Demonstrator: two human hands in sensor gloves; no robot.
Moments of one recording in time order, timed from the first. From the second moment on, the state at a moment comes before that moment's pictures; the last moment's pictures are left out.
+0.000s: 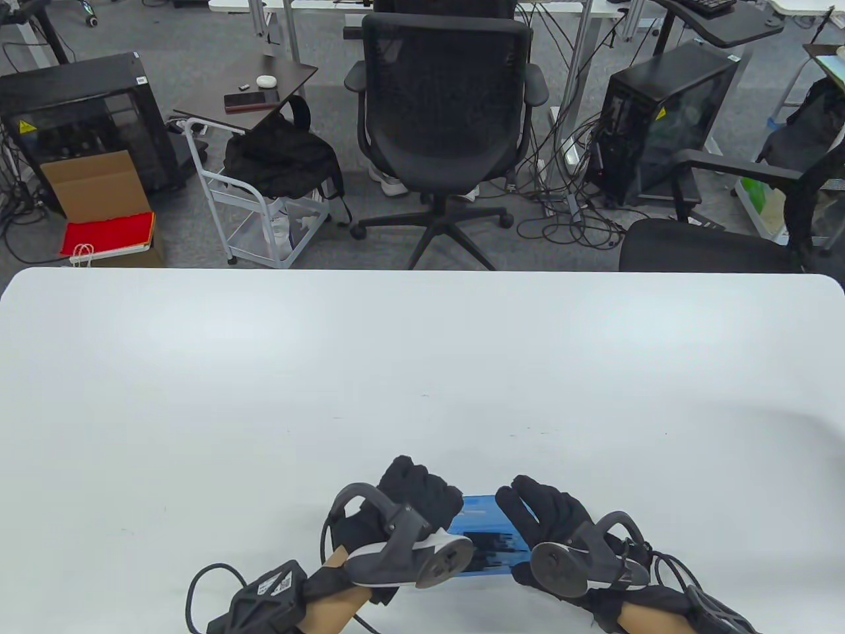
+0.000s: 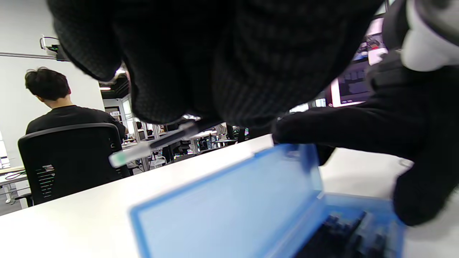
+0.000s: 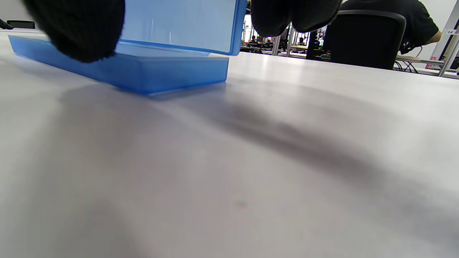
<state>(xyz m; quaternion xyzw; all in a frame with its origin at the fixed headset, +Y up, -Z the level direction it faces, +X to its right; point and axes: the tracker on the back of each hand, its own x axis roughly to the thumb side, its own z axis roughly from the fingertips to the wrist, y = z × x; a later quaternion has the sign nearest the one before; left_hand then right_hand) -0.034 -0.664 -0.242 0.12 -0.34 -0.08 0.93 0.171 -0.754 -0.261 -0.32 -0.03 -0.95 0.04</state>
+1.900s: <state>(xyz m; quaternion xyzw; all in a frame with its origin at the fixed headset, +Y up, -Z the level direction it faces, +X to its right) -0.076 -0.713 -0.260 0.01 -0.33 0.04 0.94 0.157 -0.735 -0.234 -0.35 0.03 -0.94 0.03</state>
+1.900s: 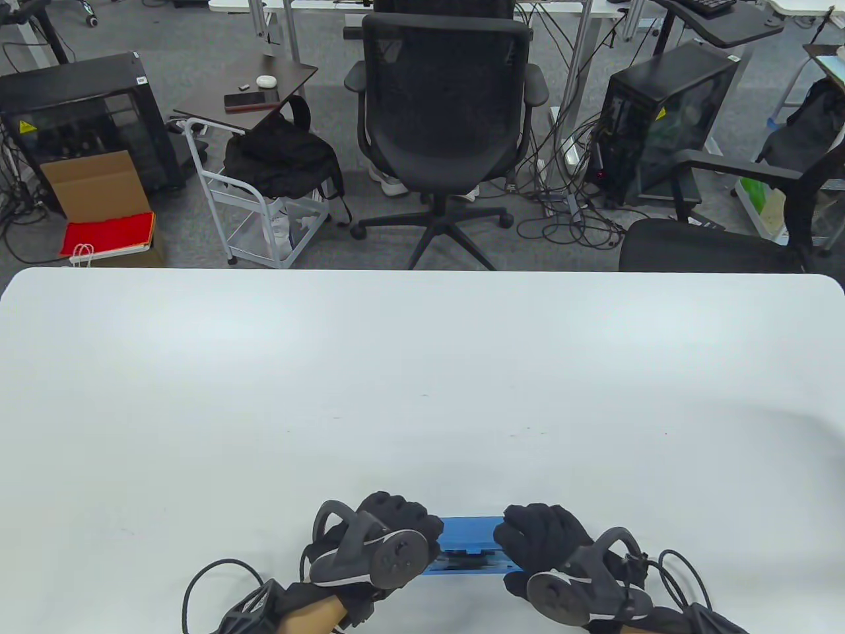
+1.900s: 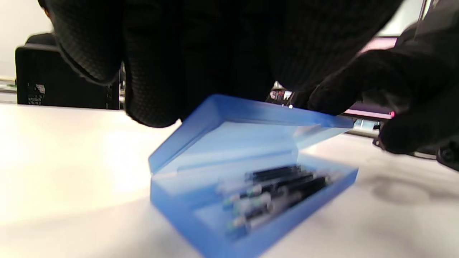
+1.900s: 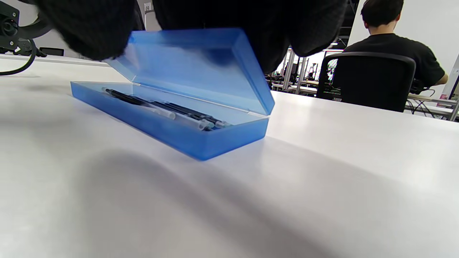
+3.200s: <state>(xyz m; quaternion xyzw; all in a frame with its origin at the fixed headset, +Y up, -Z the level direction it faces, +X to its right) -0.129 -0.701 -0.331 0.03 -0.08 0.08 0.99 0.208 -0.723 -0.327 -0.10 -0.02 -0.99 0.05</state>
